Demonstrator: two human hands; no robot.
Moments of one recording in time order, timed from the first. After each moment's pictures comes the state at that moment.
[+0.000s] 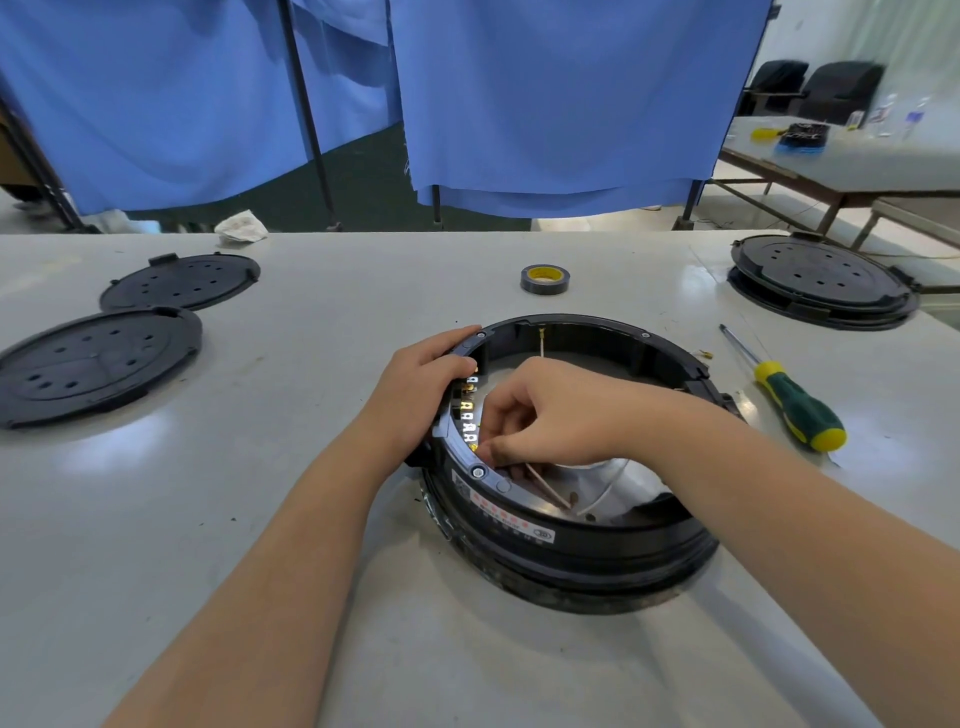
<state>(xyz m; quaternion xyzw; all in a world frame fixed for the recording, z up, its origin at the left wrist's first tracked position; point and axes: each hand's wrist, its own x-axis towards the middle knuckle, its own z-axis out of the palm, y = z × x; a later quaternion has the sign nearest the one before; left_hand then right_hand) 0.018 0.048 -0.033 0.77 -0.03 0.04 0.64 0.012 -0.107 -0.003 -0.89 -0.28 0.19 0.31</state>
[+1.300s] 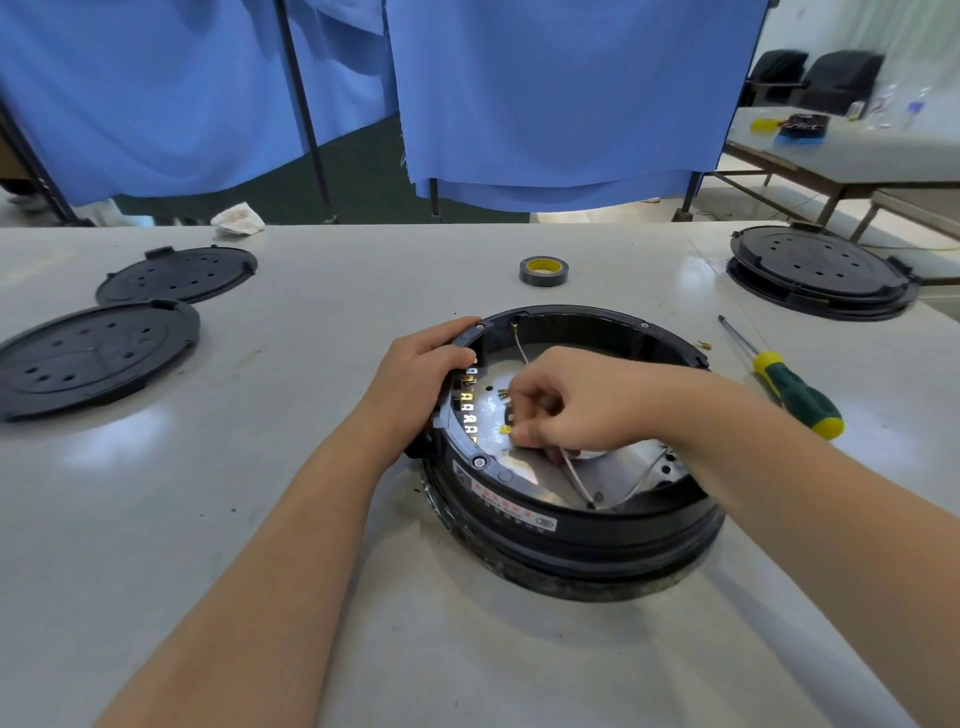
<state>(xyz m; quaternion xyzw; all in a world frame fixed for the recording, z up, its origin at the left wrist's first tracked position) 0.019 0.050 -0.035 0.75 -0.05 0.04 0.66 0.018 -0.122 -0.002 -0.90 -0.28 0.18 0.26</state>
